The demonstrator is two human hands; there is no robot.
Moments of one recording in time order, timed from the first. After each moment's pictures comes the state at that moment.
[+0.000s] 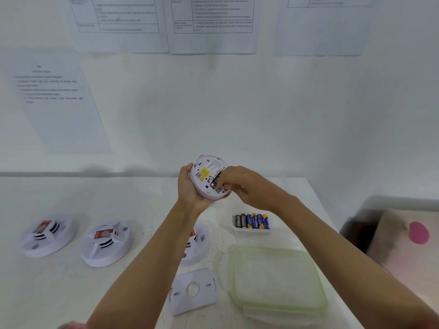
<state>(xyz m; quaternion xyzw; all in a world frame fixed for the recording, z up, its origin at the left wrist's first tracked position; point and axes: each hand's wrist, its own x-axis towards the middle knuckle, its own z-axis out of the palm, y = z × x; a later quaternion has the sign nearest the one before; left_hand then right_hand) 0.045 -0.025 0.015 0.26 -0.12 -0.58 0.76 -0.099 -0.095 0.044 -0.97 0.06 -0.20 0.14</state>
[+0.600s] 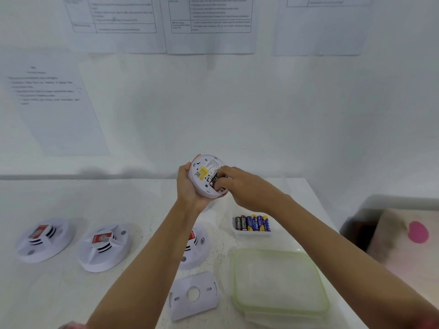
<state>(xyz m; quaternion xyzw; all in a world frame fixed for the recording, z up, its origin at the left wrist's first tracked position) 0.050 -0.032 0.015 0.27 -0.12 -0.57 0.76 -0.088 -0.089 0.050 -0.99 0.11 -0.11 -0.01</state>
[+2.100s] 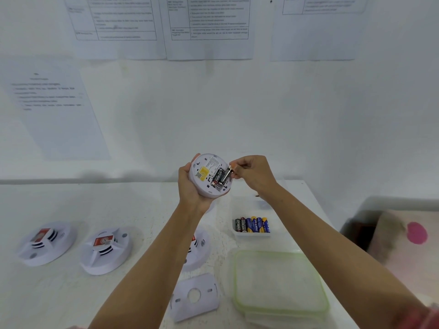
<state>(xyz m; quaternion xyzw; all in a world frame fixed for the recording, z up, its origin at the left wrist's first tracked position) 0.038 -0.031 0.023 0.25 -0.12 -0.54 0.80 -0.072 -0.116 0.049 -0.74 0.33 -0.36 0.46</state>
